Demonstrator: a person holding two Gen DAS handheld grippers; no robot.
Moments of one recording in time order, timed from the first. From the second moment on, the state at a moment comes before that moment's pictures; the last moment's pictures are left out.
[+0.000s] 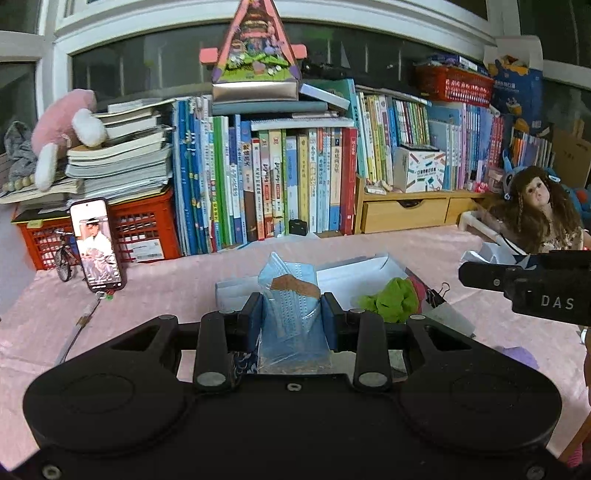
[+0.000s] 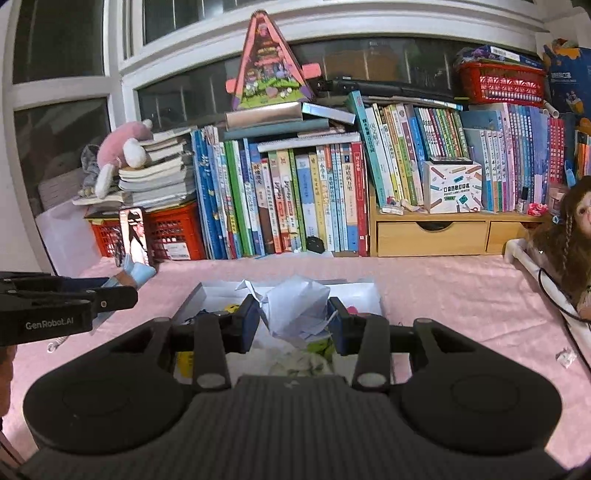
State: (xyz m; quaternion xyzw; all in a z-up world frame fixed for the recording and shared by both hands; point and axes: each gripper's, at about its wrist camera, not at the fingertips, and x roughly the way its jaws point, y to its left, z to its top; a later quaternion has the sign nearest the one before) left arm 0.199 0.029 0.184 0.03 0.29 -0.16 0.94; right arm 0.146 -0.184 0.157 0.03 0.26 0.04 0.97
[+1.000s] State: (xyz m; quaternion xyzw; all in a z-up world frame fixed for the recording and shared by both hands) left arm 0.377 0.015 0.089 -0.04 0.52 -0.11 0.85; right arm 0.296 -0.154 0.085 0.01 0.46 0.07 0.88
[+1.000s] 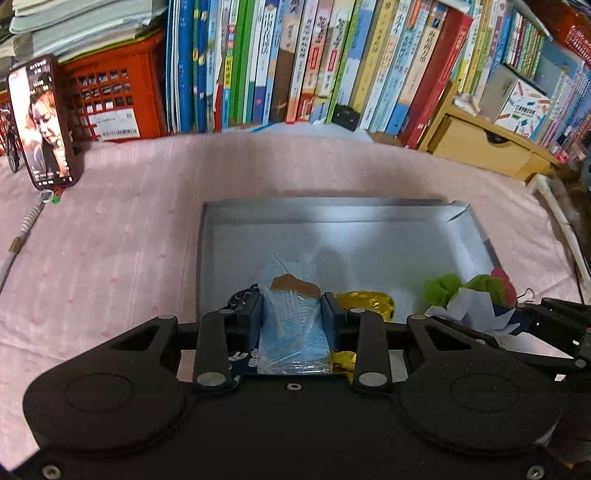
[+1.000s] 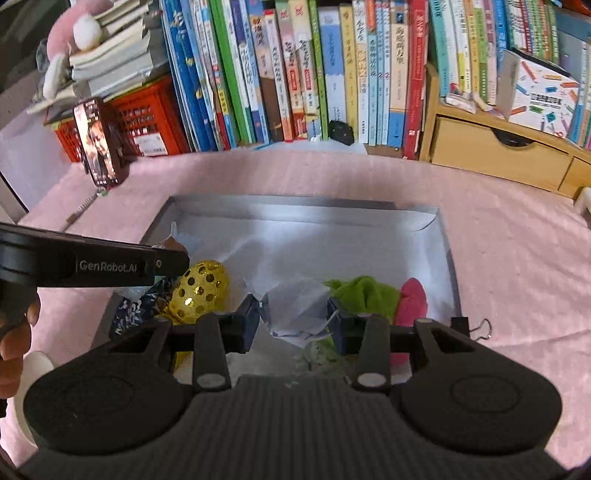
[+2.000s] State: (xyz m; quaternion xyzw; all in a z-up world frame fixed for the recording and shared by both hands) left arm 0.376 0.017 0.084 -0.04 0.51 -0.12 0.85; right arm 0.307 -0.145 0.067 0.00 0.50 0.09 0.86
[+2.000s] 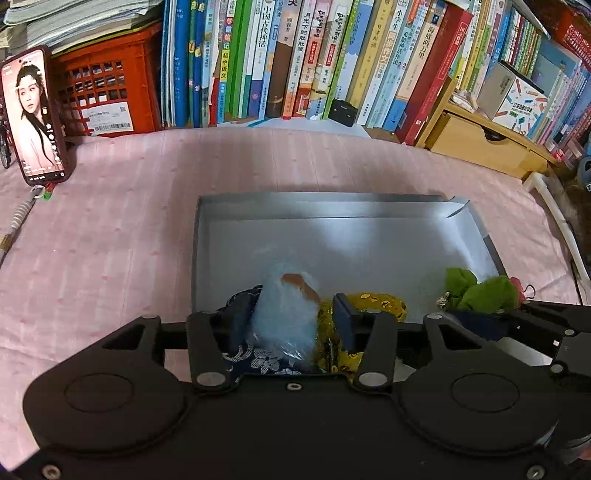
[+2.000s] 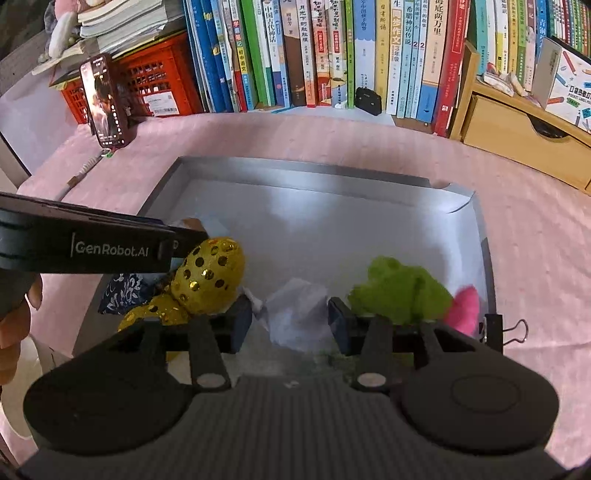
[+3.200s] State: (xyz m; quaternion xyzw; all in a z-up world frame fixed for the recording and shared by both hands) left arm 0.221 -0.002 0.188 0.03 0.33 -0.17 0.93; right arm 0.191 -0.171 0.153 -0.01 0.36 0.12 0.93
